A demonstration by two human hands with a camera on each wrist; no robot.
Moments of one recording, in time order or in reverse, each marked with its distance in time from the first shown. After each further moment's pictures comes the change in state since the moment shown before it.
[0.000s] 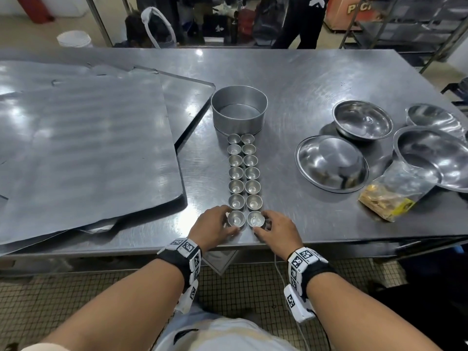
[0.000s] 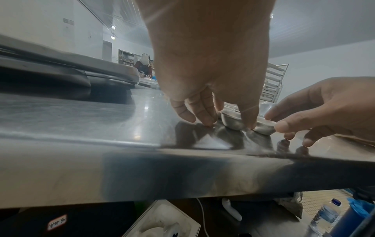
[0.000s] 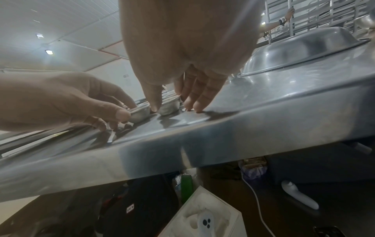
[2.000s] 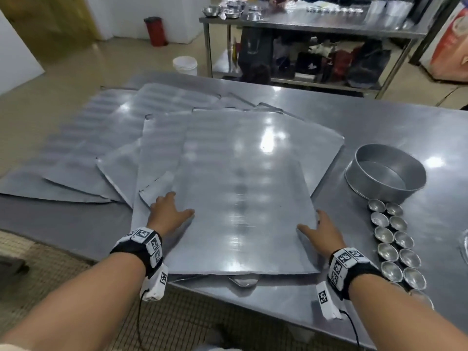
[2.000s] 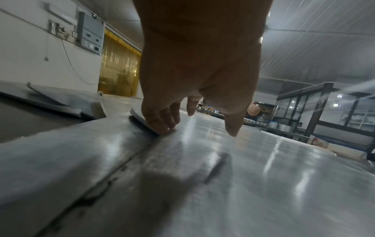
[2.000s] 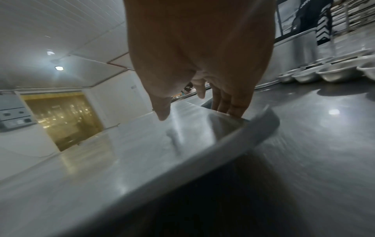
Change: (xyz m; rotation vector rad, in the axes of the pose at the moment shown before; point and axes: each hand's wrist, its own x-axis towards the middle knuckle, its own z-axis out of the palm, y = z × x) left_hand -0.045 -0.383 -0.318 -0.042 0.337 -0.704; right_hand 0.165 -0.262 0.134 0.074 -0.057 0.076
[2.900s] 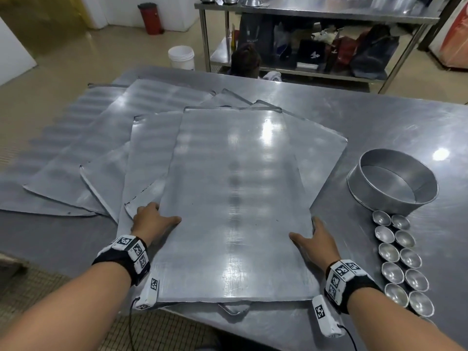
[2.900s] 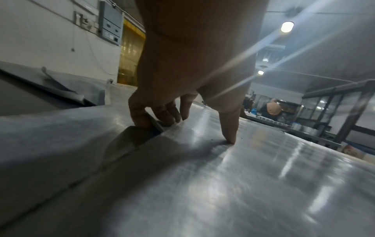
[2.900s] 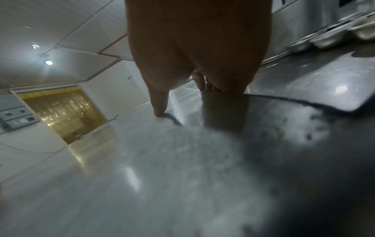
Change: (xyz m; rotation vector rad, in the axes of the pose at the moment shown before) left_hand 0.033 0.004 -0.006 -0.063 -0.011 -0.160; right_hand 0.035 0.002 0.006 0.115 -0.057 0.008
